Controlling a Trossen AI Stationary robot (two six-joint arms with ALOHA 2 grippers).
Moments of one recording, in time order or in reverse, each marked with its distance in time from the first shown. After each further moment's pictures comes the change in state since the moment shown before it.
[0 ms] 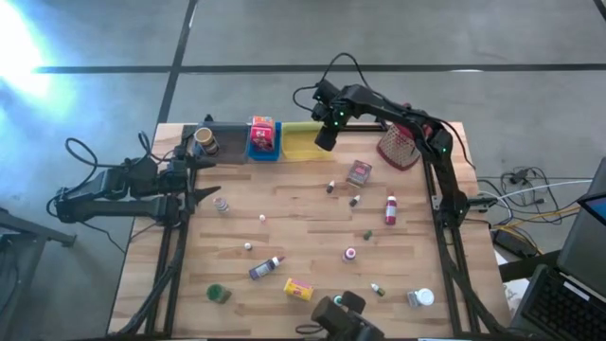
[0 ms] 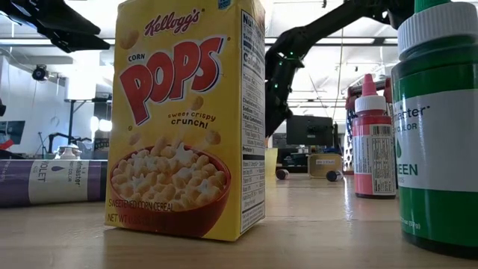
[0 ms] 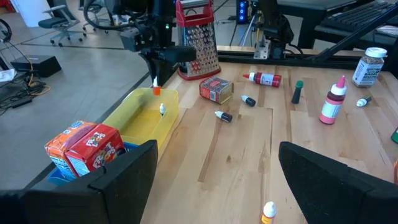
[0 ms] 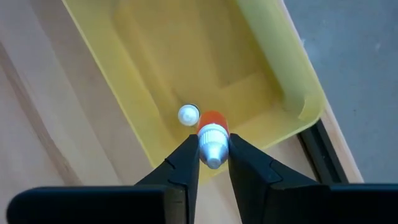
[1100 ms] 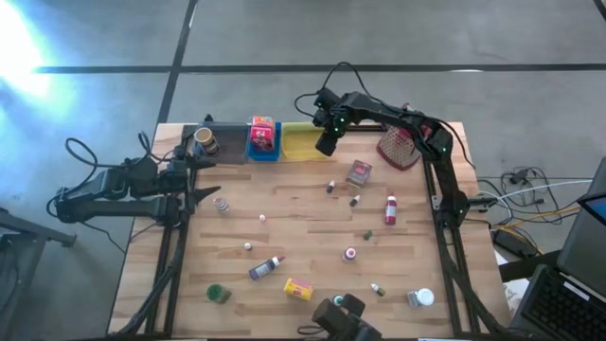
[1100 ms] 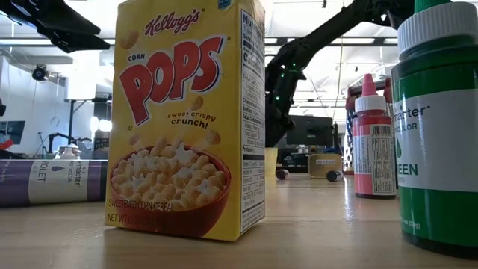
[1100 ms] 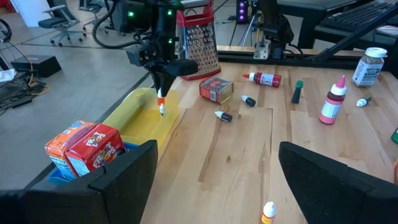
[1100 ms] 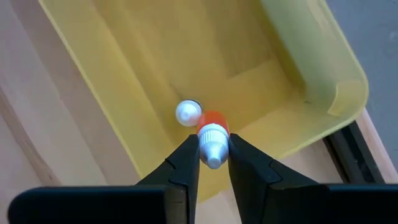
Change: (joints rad) left arm 0.000 0.000 0.000 0.000 0.000 0.000; right arm -0.004 0.001 -0.124 0.116 -0.018 0.029
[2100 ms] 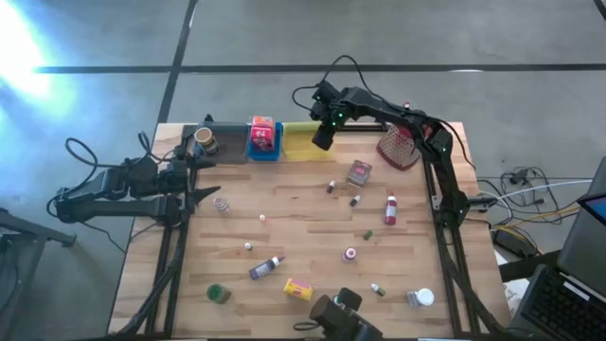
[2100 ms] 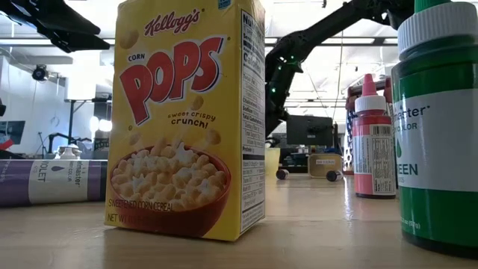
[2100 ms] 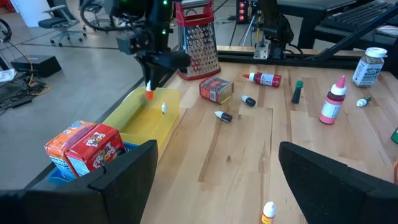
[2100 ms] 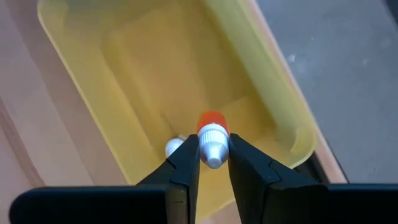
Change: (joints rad) left arm 0.000 0.000 0.000 0.000 0.000 0.000; right arm 0.000 0.001 0.090 -0.001 0.030 -0.023
